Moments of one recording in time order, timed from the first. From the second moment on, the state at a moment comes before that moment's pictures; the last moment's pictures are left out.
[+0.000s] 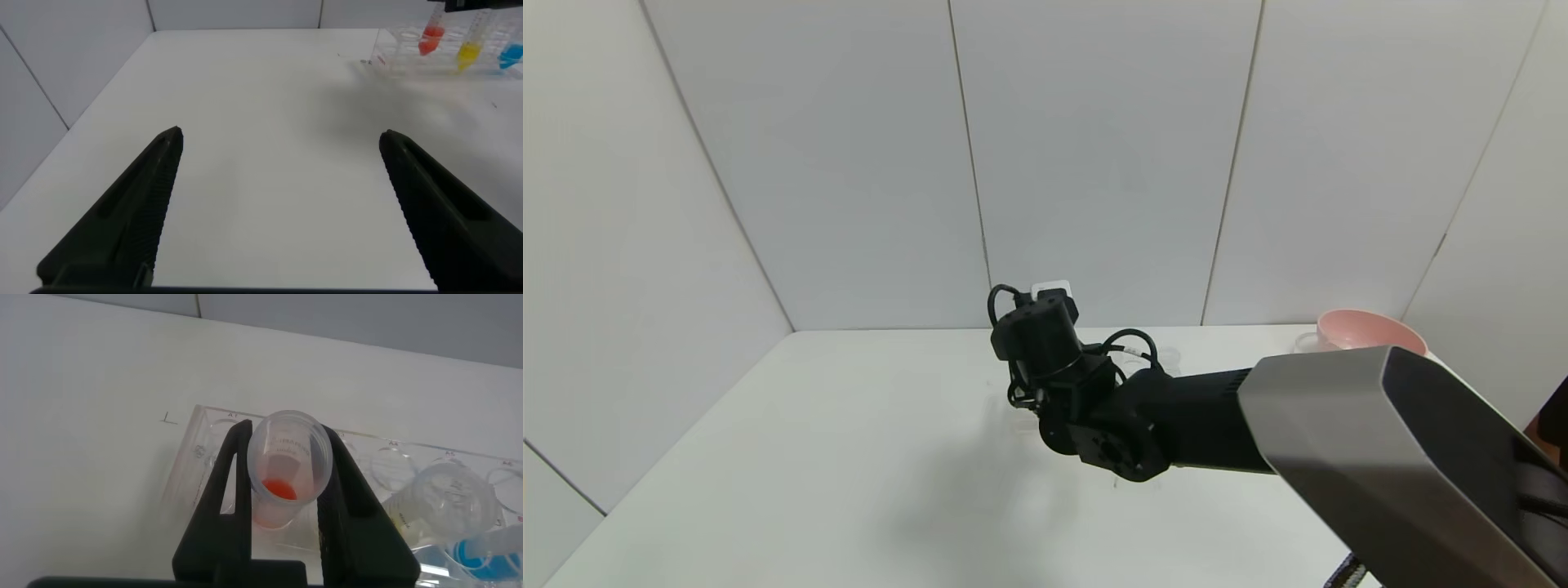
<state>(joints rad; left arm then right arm) 0.00 0.00 0.00 0.02 0.00 -0.02 0.84 2.44 -1.85 -0.17 -0.65 0.24</state>
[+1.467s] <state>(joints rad) 0.00 0.00 0.00 0.02 0.00 -0.02 0.73 1.72 -0.99 -0.24 0.01 -0.05</state>
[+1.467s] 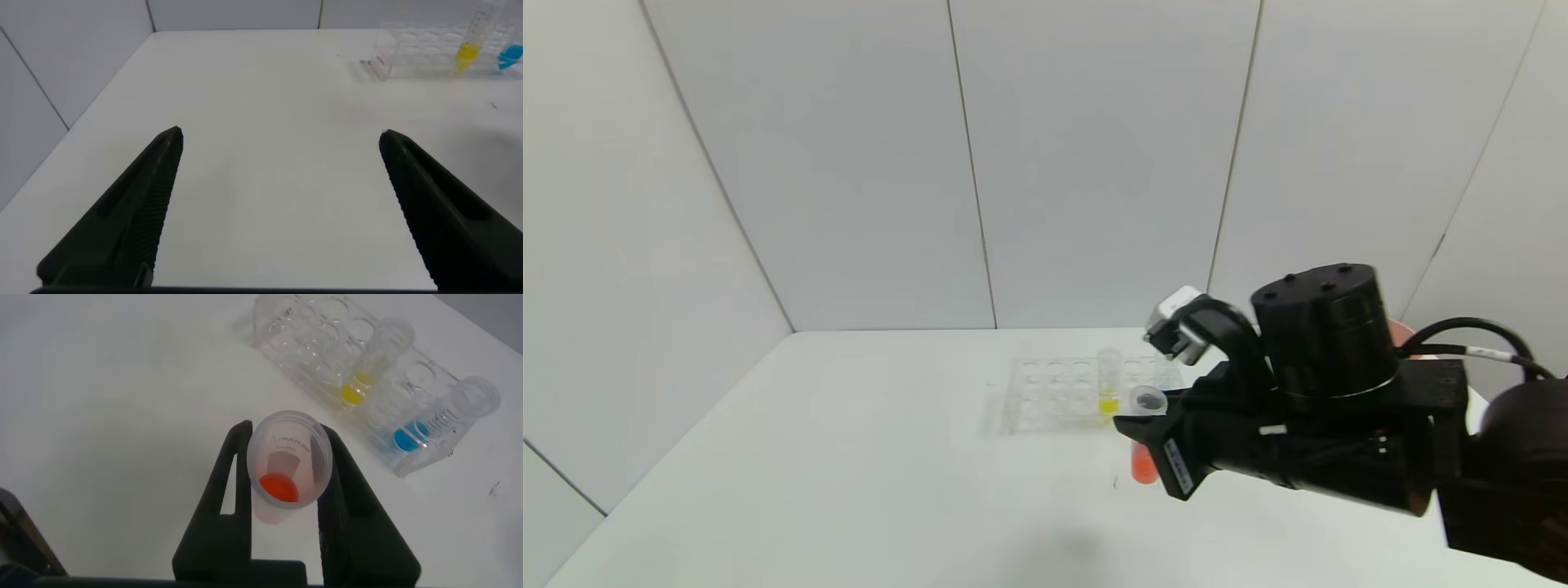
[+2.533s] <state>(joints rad) 0.00 0.00 0.00 0.02 0.00 -0.02 -0.12 1.59 -1.07 0.15 0.59 -0.58</state>
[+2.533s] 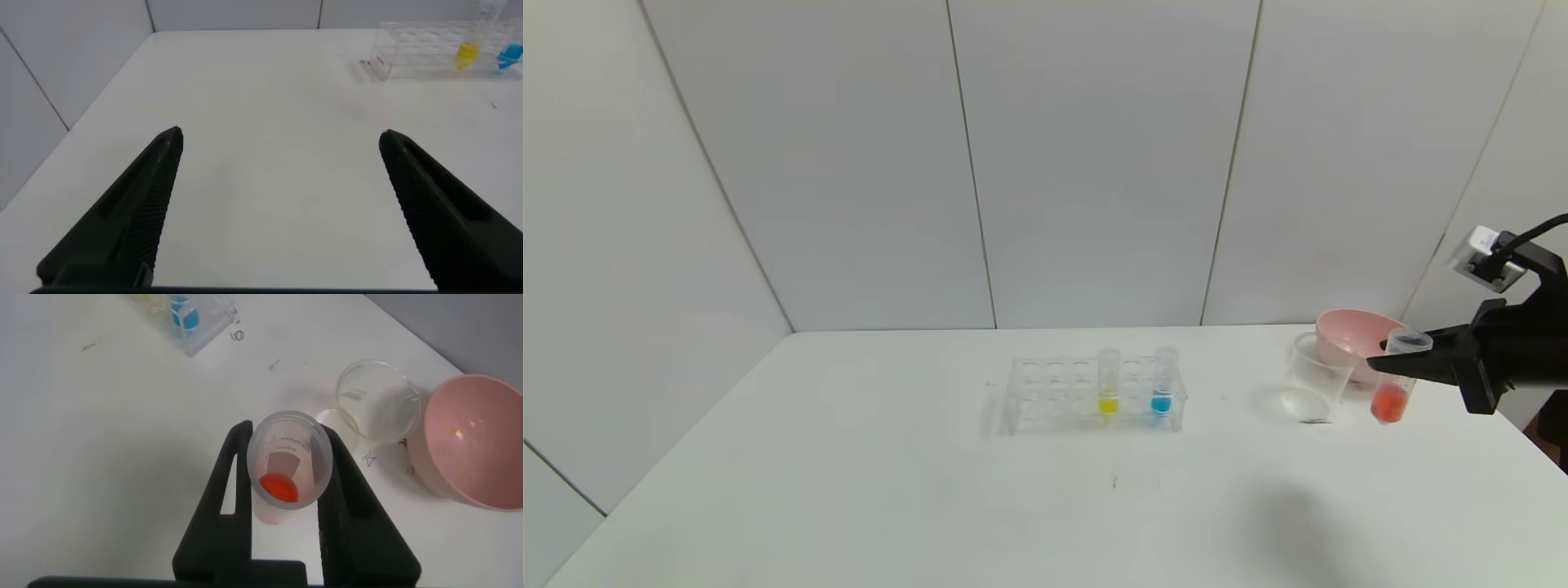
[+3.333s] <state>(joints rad) 0.00 0.00 0.00 0.02 0.00 -0.02 -0.22 1.88 -1.59 0.61 0.45 -0.89</state>
